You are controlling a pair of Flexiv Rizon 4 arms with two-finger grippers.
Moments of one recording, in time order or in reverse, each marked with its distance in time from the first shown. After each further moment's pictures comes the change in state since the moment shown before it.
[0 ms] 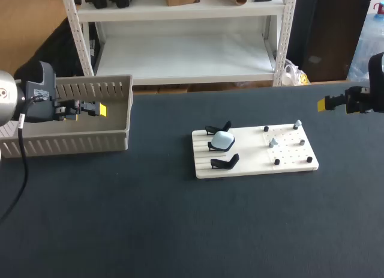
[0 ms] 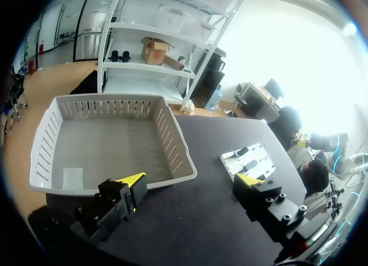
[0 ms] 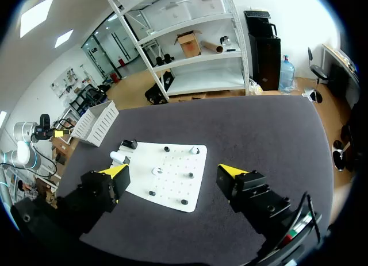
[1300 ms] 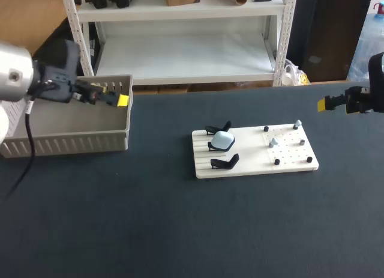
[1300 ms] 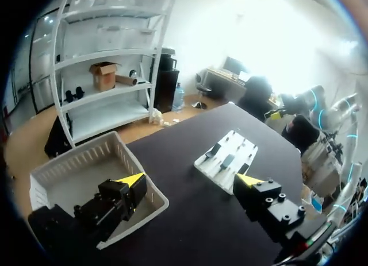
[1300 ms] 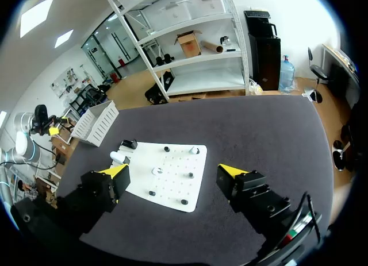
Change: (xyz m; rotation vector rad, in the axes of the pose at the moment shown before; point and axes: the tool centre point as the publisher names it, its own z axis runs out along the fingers) left arm -0.034 -0.062 0.014 0.187 0.010 0.414; right arm 0.000 0.000 0.000 0.000 0.000 0.000
